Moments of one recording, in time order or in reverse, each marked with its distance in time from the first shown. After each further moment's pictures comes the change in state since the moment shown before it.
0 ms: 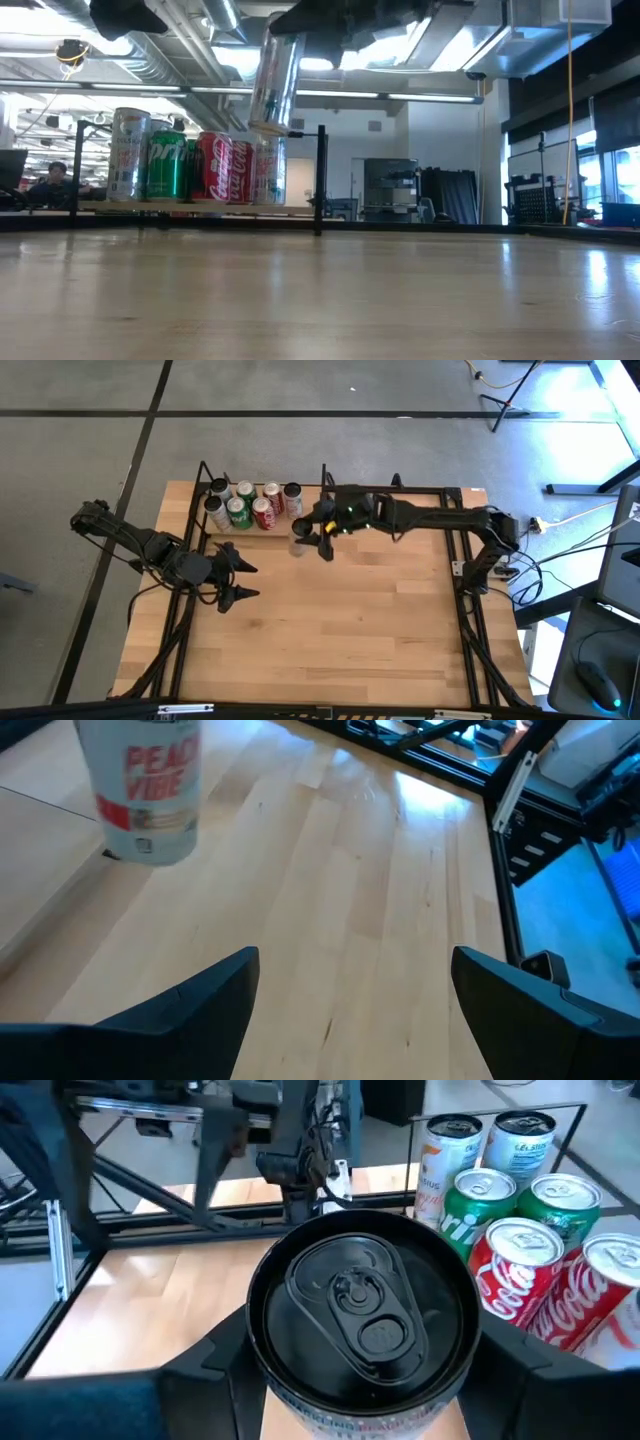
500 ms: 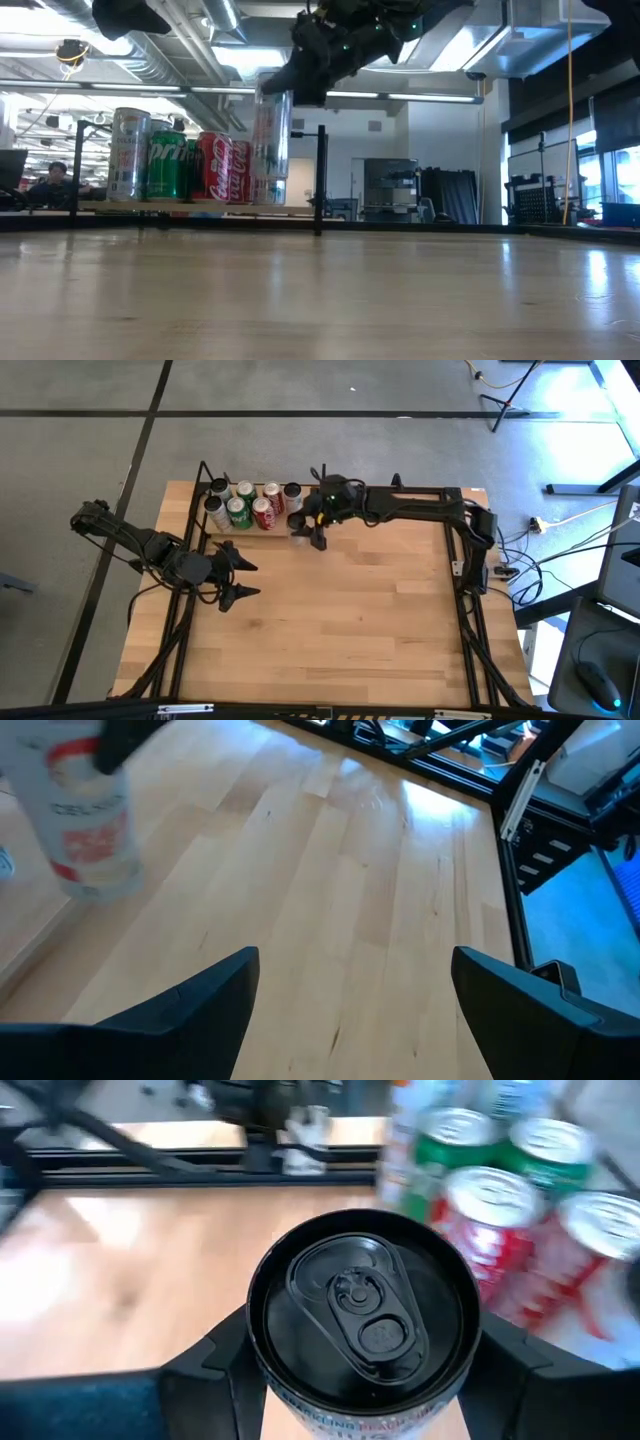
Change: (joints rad) left arm 0.000 0.000 0.000 0.005 -0.030 0.006; right arm -0.115 0.175 0.096 -0.030 -0.111 -0.151
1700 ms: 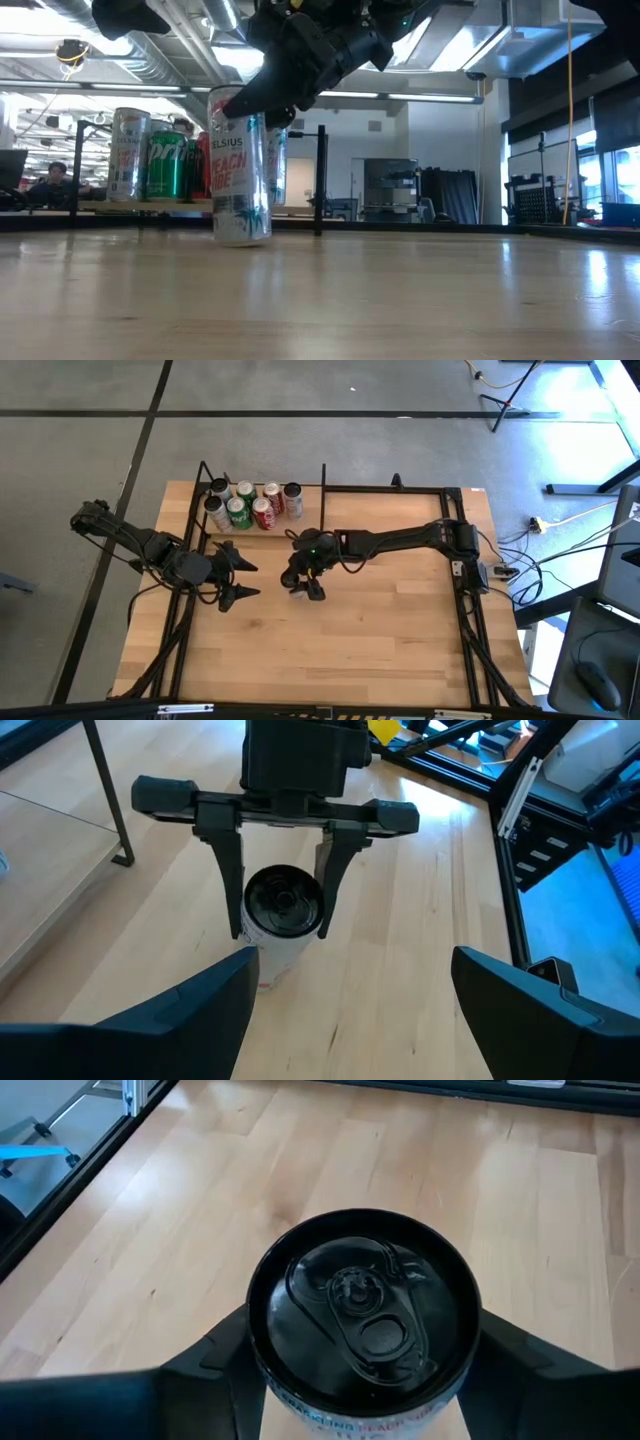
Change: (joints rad) left arm 0.000 0.000 0.000 0.000 0.008 0.001; right arm 0.232 0.148 -0.002 -0.035 -0.030 -0.047
